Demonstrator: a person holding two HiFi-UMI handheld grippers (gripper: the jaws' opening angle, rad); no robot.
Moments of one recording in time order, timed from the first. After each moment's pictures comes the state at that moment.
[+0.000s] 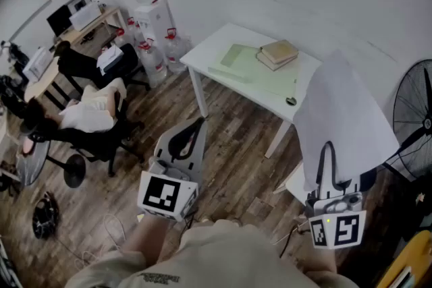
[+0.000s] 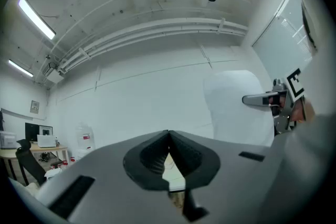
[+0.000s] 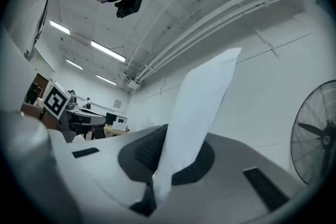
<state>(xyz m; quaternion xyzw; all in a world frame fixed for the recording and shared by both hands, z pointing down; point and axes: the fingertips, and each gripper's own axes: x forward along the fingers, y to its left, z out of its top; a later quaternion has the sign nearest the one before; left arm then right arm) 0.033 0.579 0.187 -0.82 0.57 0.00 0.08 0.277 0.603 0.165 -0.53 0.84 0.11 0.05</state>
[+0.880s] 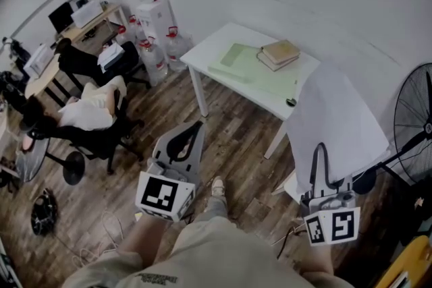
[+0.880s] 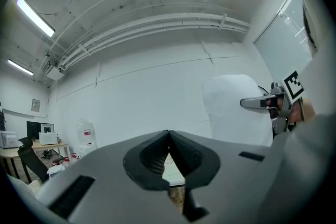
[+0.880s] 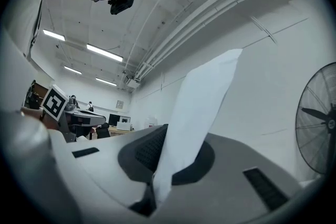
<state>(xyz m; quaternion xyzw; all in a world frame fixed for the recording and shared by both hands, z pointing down) 0.033 0.571 0.206 -0.81 0.58 -0.02 0.07 0.278 0.581 0.192 -0.51 0.85 0.07 0.05</state>
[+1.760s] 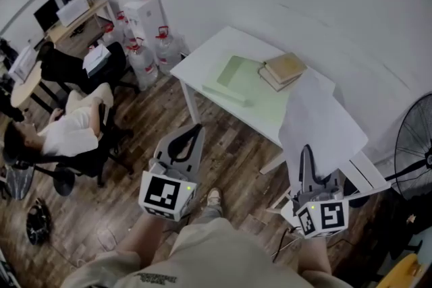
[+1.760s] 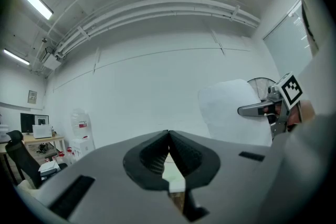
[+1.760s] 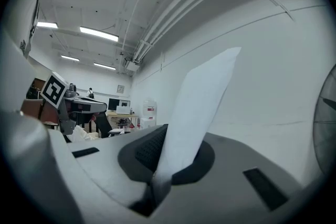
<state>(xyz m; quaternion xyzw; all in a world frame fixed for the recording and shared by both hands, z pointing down) -0.028 0.353 0.238 -0.82 0.57 -0.05 0.04 0.206 0.353 0.242 -0.51 0.86 0.02 -0.04</state>
